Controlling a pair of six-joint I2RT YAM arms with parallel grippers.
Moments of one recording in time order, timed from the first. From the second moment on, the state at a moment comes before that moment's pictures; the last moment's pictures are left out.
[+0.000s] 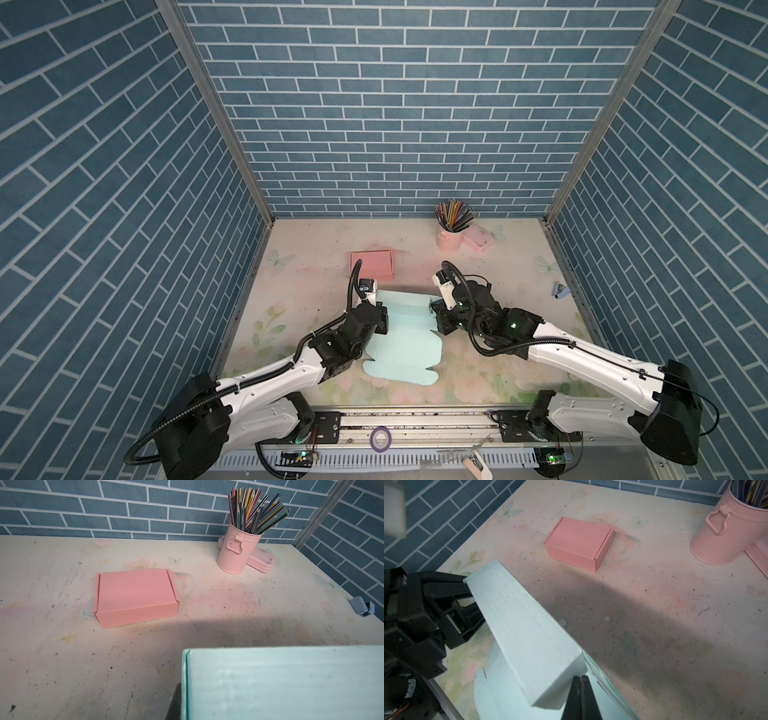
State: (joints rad) left arm -0.85 1.10 0.51 0.10 -0.45 -0.46; right arm 0.98 1.18 0.89 -0.36 0.13 0.34
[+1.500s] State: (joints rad) left arm -0.50 0.75 0.46 0.08 0.17 -0.72; right arm 0.82 0.96 0.49 0.58 -0.46 0.40
